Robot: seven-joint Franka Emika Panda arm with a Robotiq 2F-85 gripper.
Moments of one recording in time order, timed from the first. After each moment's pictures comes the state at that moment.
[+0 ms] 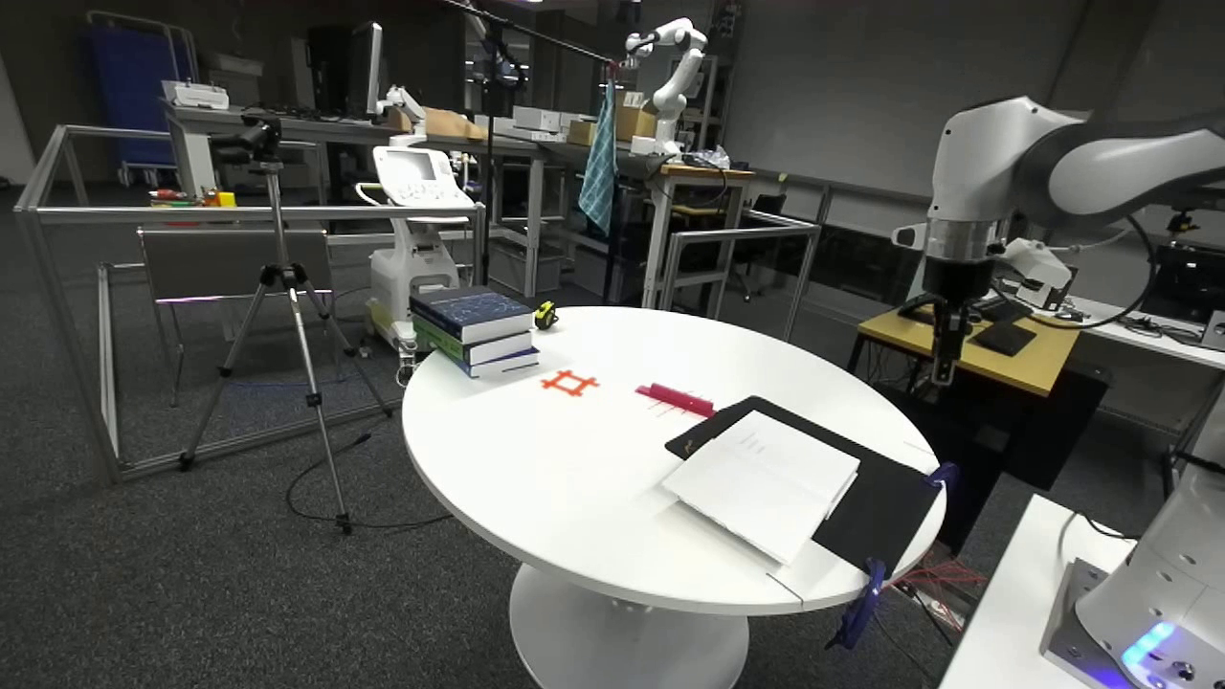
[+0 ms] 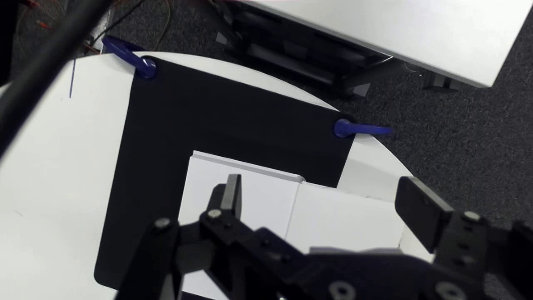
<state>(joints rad) 0.12 -0.56 0.13 -2.58 -0.04 1.88 -0.11</state>
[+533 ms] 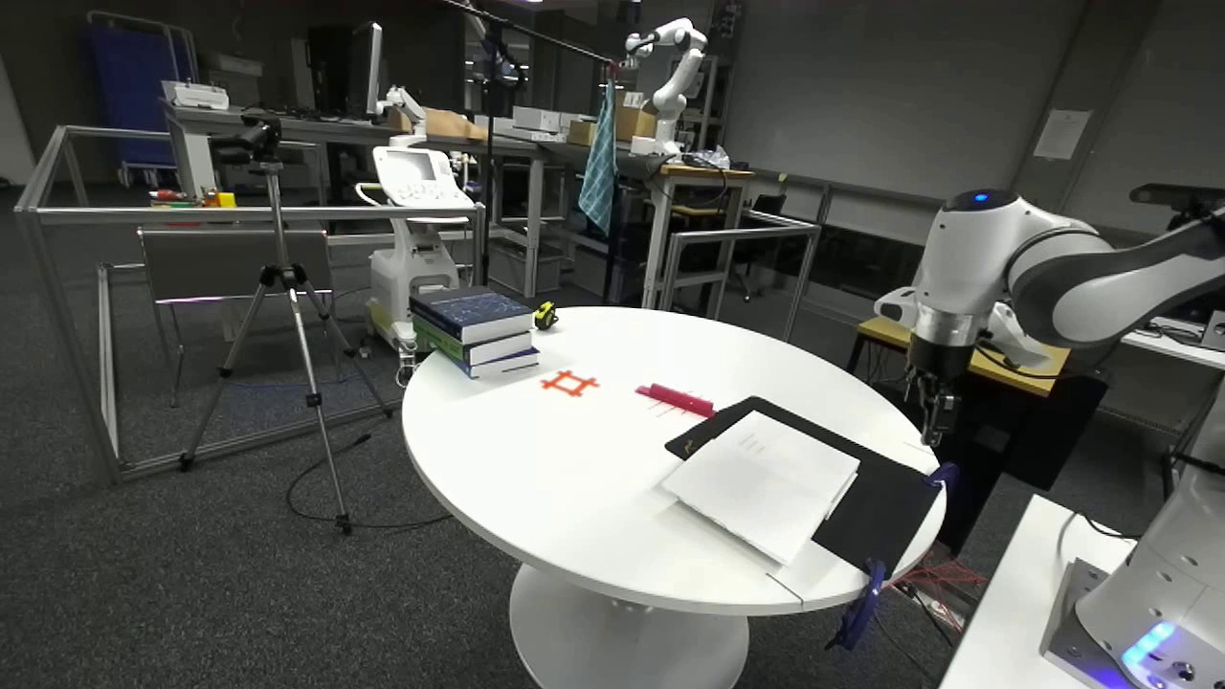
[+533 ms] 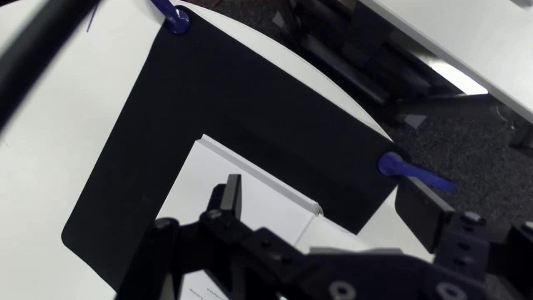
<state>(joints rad) 0.15 -0.48 0.18 -2.80 -0.23 2.20 -0.18</state>
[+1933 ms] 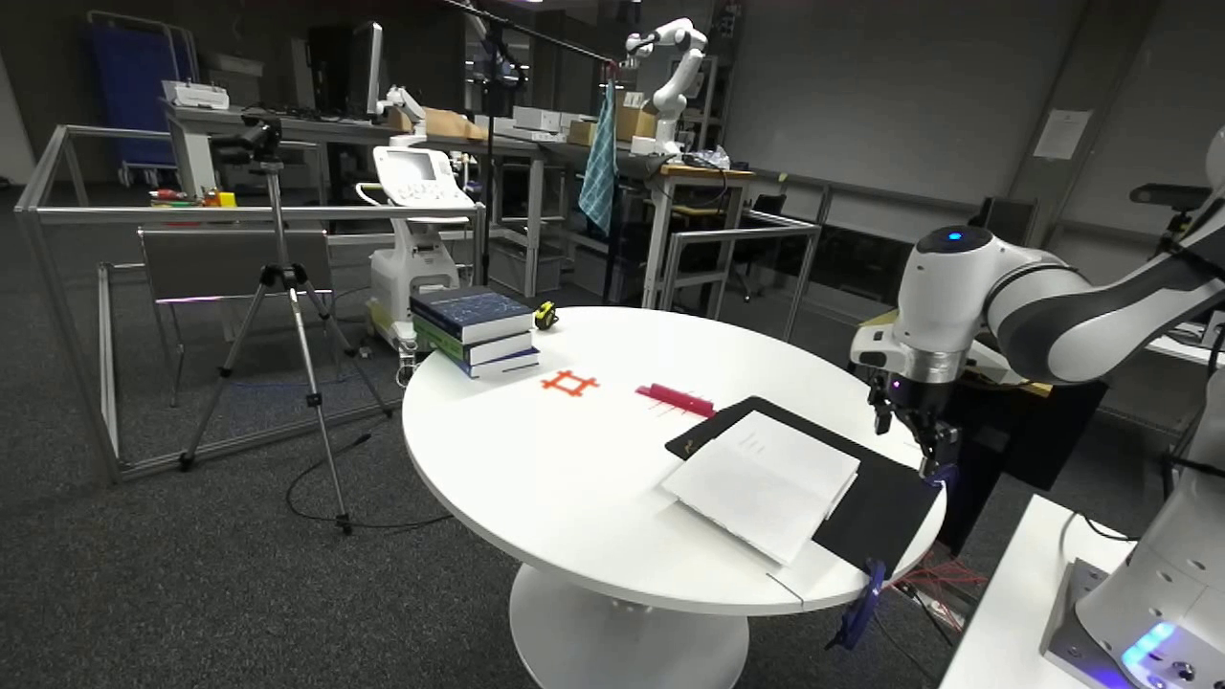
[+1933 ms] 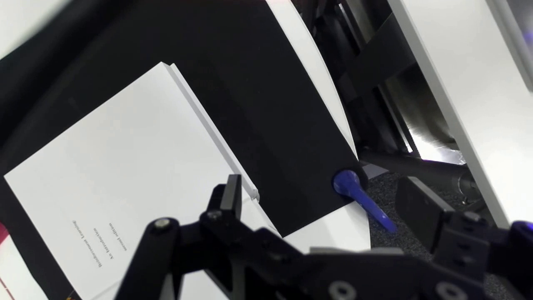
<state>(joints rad) 0.26 -0.32 0.17 -2.78 -0.29 2.29 -0.48</state>
